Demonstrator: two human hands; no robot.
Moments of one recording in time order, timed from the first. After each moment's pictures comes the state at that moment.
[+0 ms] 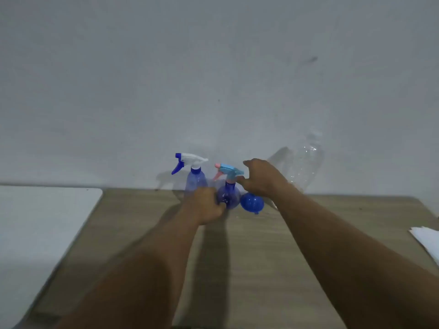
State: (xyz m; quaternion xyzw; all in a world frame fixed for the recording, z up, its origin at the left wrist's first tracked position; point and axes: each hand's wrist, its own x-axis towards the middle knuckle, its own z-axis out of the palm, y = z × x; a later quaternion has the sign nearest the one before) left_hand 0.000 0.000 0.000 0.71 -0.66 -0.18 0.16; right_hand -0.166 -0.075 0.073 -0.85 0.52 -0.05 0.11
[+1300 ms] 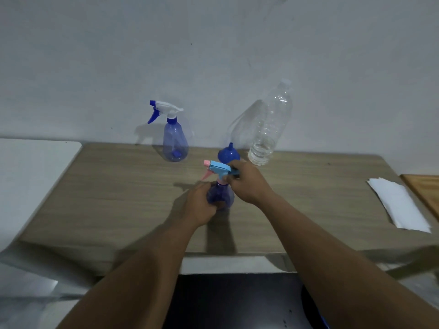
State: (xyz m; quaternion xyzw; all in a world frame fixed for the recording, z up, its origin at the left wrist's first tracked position) left_hand -0.100 0.097 -0.084 0.68 -0.57 -0.27 0.37; right_hand -0.240 0.039 0.000 -0.78 0.50 -0.20 0.32
